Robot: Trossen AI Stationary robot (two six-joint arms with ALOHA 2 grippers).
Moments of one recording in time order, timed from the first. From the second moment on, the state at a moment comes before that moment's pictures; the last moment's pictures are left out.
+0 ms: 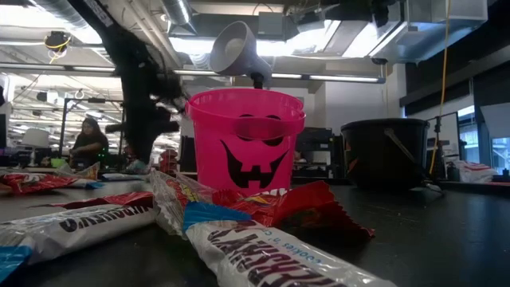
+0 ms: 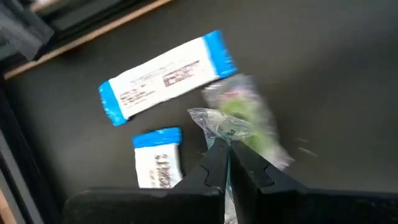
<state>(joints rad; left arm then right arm) 0.89 1.52 0.90 -0.65 -0.14 -0.27 0.17 1.05 0.86 -0.05 0.58 0.10</state>
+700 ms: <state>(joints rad) 0.31 1.03 0.96 -0.45 0.10 -0.36 0.17 1.09 0.86 0.07 0.56 0.10</state>
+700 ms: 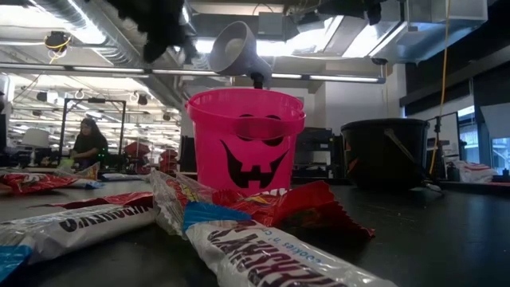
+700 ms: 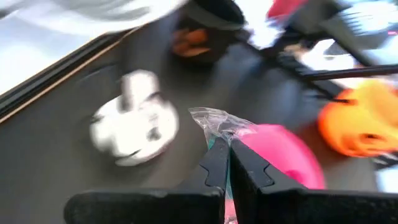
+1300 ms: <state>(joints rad) -0.13 1.33 0.96 -0.15 -0.21 -0.42 0.17 1.08 0.86 0.11 0.48 0.20</state>
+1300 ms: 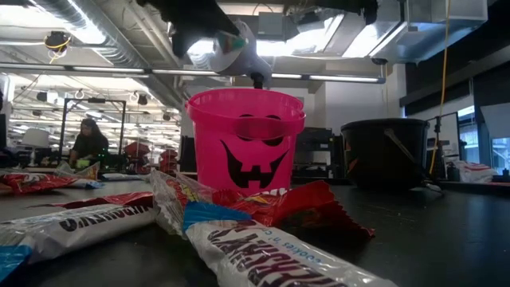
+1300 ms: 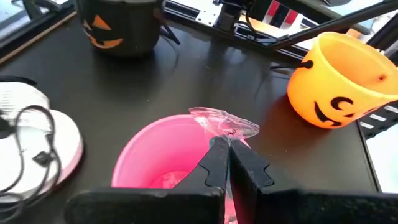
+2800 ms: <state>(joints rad) -0.04 1.17 0.96 -0.58 -0.63 -0.30 0.17 1.08 0.86 0.08 0.27 0.23</state>
